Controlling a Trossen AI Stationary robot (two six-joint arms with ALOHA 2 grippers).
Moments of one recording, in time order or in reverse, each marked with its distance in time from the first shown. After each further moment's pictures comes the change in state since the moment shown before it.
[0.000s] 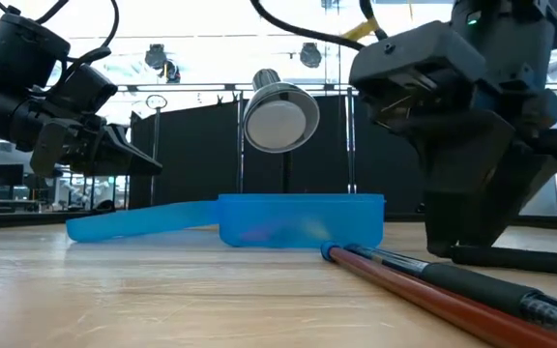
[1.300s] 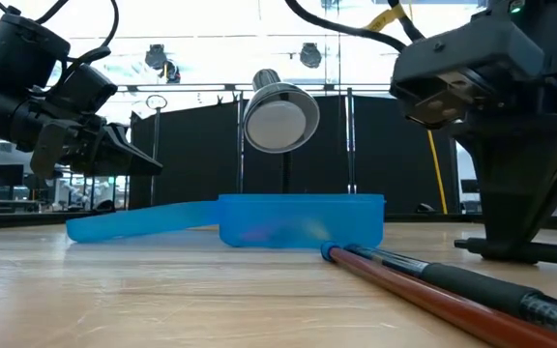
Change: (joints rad) left arm 0.000 0.000 0.000 0.001 0.000 0.013; right arm 0.045 -0.039 -0.008 -0.085 0.017 0.077
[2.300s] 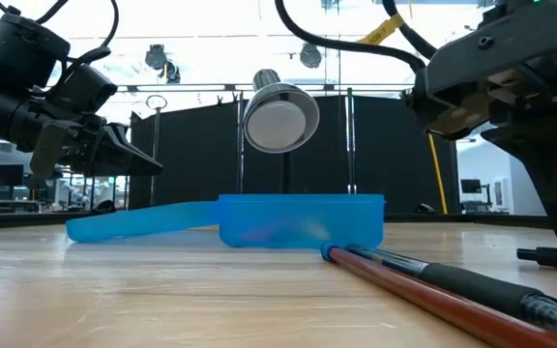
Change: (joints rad) left arm 0.000 0.000 0.000 0.000 0.000 0.008; right arm 0.001 0.091 0.002 -0.097 -0.158 -0.003
